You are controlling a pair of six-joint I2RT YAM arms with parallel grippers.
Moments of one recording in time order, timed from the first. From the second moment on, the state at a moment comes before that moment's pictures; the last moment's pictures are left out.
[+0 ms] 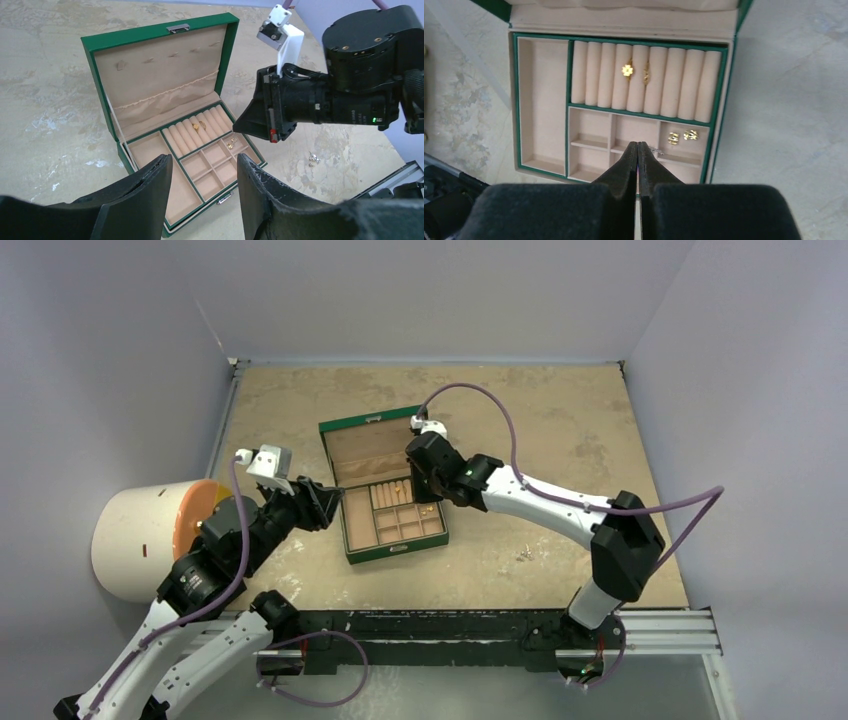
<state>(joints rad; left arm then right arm) -0.67 0.49 0.85 -0.56 -0.22 -0.38 0.91 1.63 1.28 -0.49 0.23 0.63</state>
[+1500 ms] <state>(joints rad) -0.67 0.49 0.85 -0.56 -0.22 -0.38 0.99 1.82 1.30 -0.44 0.19 0.57</state>
